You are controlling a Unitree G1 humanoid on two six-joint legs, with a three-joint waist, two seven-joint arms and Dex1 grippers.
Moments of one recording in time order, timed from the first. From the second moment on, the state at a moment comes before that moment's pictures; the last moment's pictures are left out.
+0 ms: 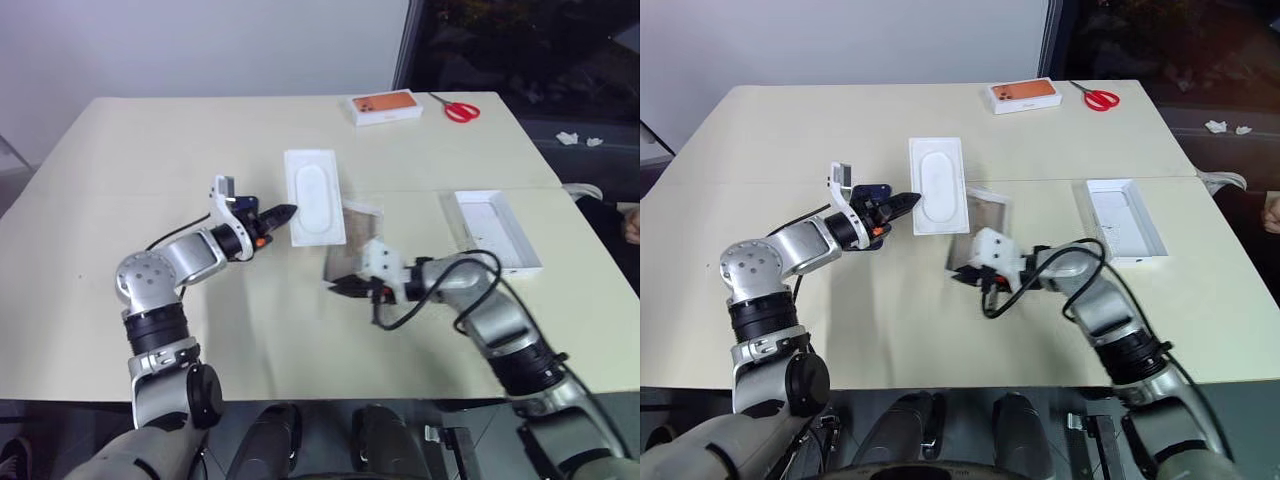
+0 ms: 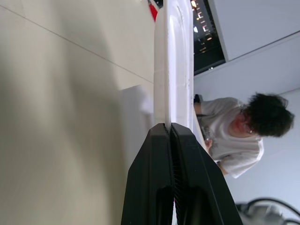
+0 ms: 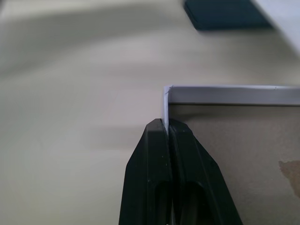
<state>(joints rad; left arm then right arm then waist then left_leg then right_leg) -0.67 0.15 0.53 0.09 -1.04 1.30 -0.12 -0.46 -0.46 0.34 -0.12 0.11 0.41 1.03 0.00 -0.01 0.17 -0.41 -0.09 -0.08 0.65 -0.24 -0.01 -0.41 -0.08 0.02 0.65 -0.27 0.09</state>
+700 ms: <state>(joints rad) -0.54 0.15 0.43 -0.01 -1.07 1.43 -0.08 -0.39 -0.77 0.22 -0.19 0.20 0.44 1.16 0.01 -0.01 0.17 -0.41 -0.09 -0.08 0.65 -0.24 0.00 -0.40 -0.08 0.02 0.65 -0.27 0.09</state>
